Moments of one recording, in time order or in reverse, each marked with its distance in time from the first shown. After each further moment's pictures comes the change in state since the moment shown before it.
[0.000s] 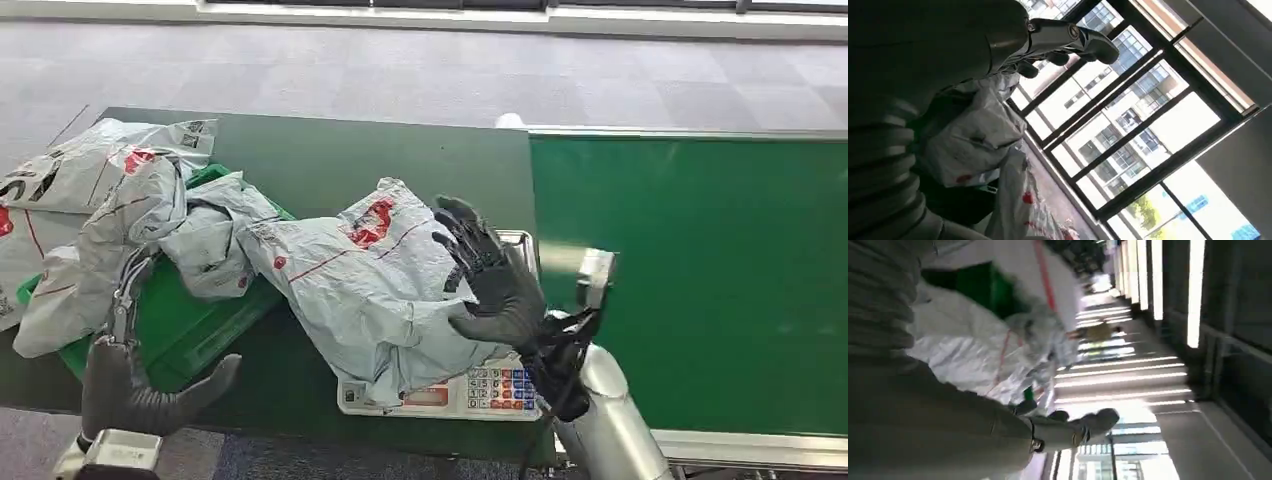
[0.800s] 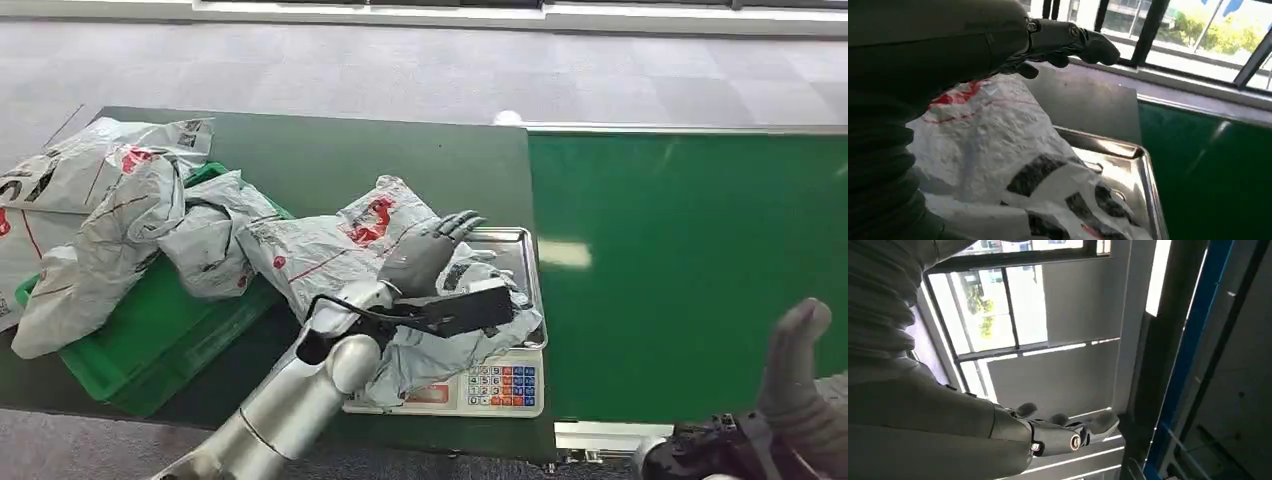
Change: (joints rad) left arm -0.736 -0.339 -0.571 0.966 -0.315 -0.259 0.461; right arm 0.396 0.209 -0.330 -0.730 0.773 -1.264 -0.325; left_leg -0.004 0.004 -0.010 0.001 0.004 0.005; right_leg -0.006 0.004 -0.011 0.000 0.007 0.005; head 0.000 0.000
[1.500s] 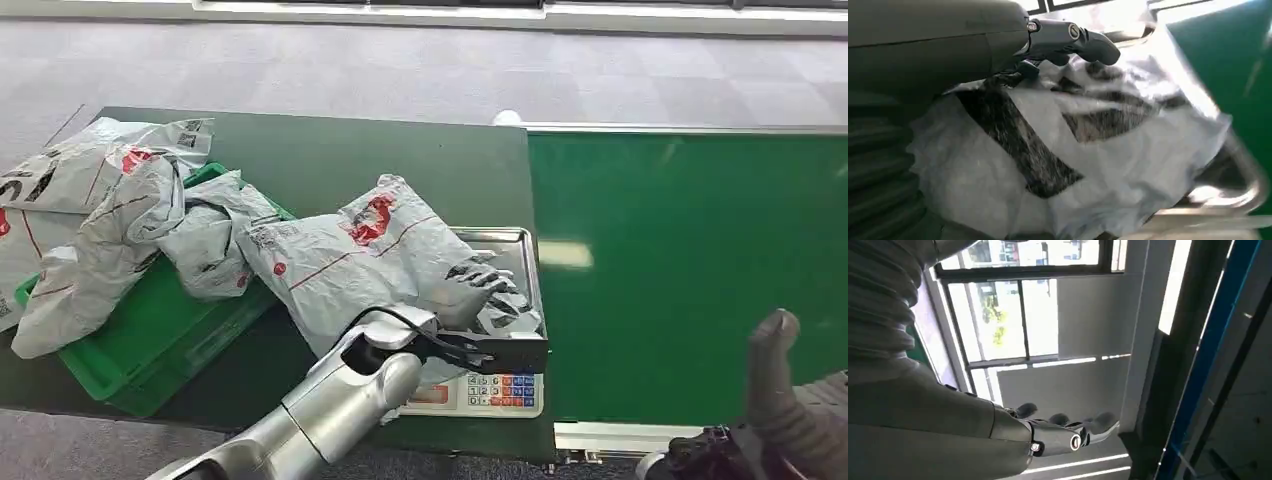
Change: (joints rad) left arm -0.058 -0.068 -0.104 0.256 -0.119 -0.164 0.104; right arm 0.054 -0.064 0.033 0.023 -0.032 0.002 0.000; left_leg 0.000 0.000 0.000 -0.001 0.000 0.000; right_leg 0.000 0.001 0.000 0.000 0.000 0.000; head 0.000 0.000
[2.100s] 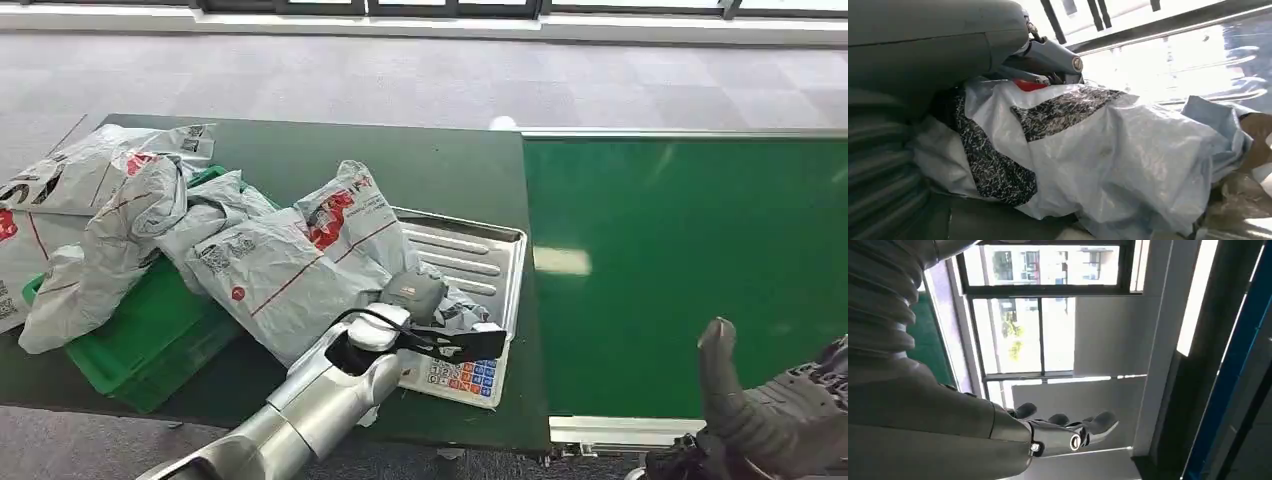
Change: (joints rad) left arm 0.013 0.053 0.116 0.044 -0.273 0.027 0.101; right arm 0.047 -0.040 0.052 0.051 -0.009 0.000 0.000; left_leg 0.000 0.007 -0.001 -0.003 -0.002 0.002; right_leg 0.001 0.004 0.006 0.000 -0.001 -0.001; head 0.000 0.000
